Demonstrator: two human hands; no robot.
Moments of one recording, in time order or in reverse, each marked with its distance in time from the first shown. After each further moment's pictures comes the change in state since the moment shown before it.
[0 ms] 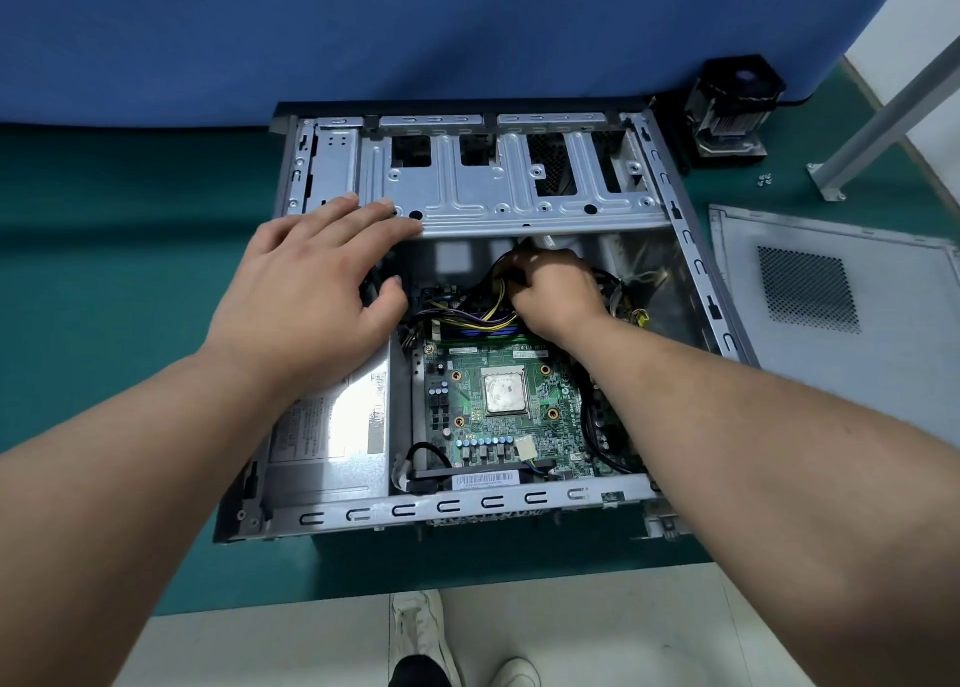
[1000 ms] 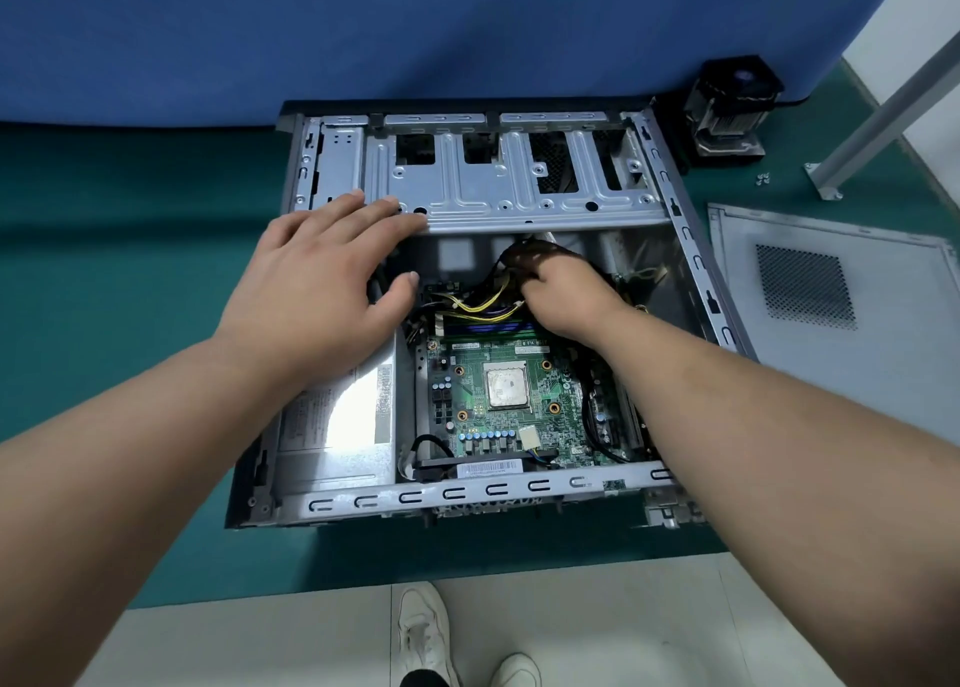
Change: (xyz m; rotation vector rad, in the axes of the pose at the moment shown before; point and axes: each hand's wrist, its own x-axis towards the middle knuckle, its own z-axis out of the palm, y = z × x) left_hand -0.002 0.001 -0.003 -0.013 -0.031 0.038; right_hand -0.007 0.010 -0.011 0.236 -0.100 -0.043
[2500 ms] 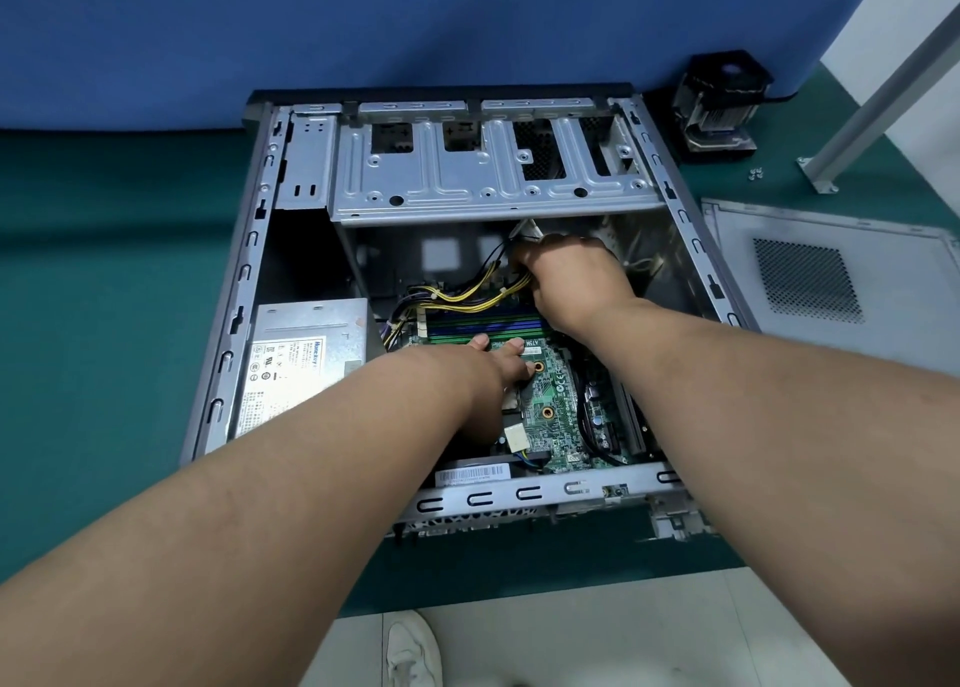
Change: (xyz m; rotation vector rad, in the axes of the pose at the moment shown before) left_hand 0.031 0.107 0.071 0.095 -0.989 0.184; right_hand 0.002 0.013 -0.003 -0.616 0.155 -0.108
